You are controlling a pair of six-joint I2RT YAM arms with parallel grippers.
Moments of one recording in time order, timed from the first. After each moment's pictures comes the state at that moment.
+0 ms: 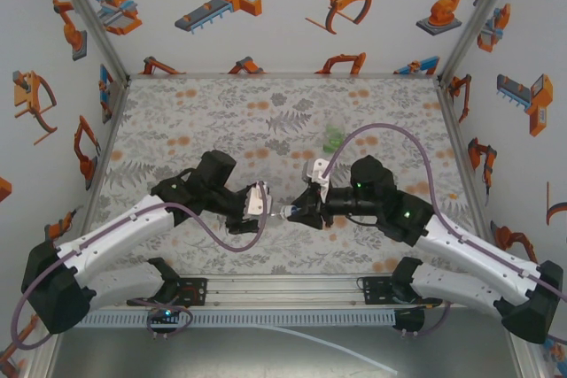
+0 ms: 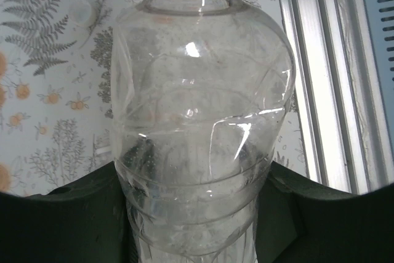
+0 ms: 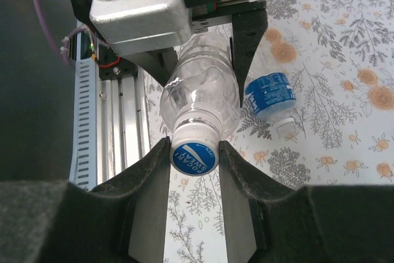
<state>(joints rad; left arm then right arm) -0.80 1.10 0.80 -0.56 0.64 0.78 0.93 0.90 0.78 -0.22 -0.52 -0.10</state>
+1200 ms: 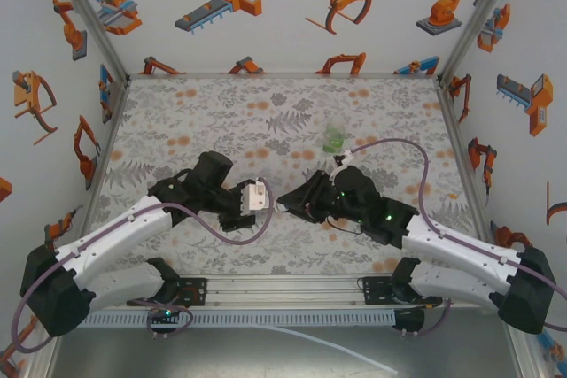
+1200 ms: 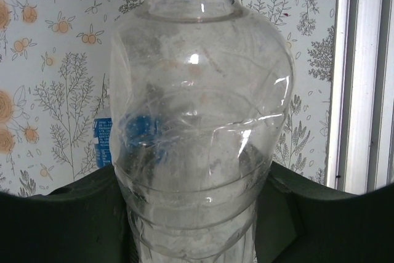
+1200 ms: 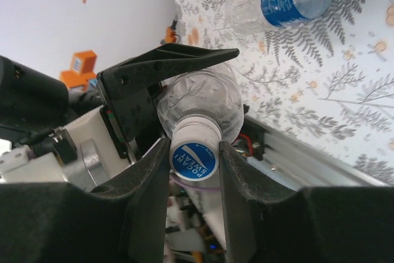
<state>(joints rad) -0.78 1.08 0.79 -0.60 0.46 0.73 0.96 0.97 0.65 -0.10 -0.11 1.48</state>
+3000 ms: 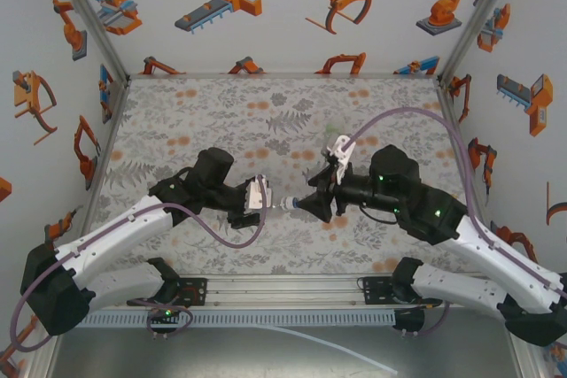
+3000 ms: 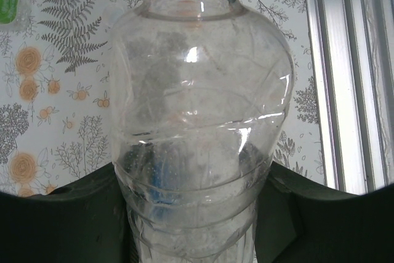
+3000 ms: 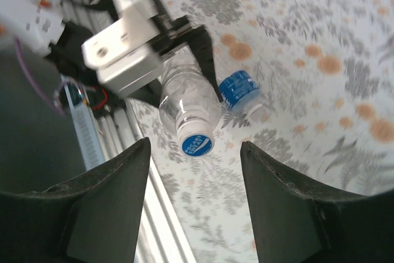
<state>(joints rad) -0.80 1.08 0.80 -0.49 0.60 0.74 0.94 0.84 1.01 -0.46 -0.30 0.02</state>
